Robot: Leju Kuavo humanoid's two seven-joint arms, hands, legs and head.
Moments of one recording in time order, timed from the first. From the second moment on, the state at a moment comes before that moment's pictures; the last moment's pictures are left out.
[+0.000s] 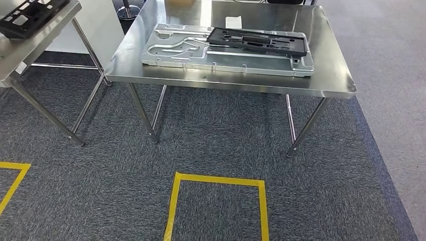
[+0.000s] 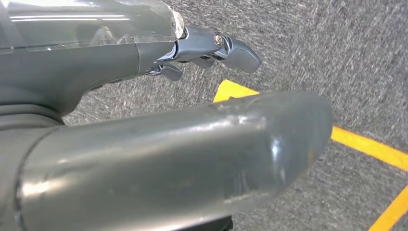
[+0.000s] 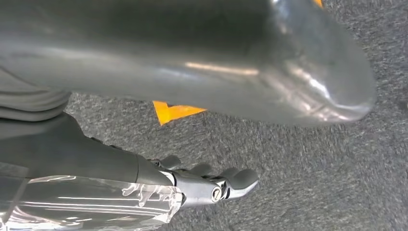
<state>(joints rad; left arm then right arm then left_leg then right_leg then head) -0.06 -0.10 1.47 -0.24 -1.12 -0.15 -0.56 0.06 0.18 -0.85 -0.46 0.35 -0.17 -0.62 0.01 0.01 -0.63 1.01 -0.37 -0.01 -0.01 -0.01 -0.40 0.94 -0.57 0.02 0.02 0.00</state>
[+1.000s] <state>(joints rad) -0.06 -0.07 1.47 -0.25 -1.16 -0.15 -0.57 0.02 0.16 -0.97 -0.30 0.68 -0.27 -0.30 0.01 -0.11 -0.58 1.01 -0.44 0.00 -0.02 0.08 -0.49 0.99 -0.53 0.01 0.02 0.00</state>
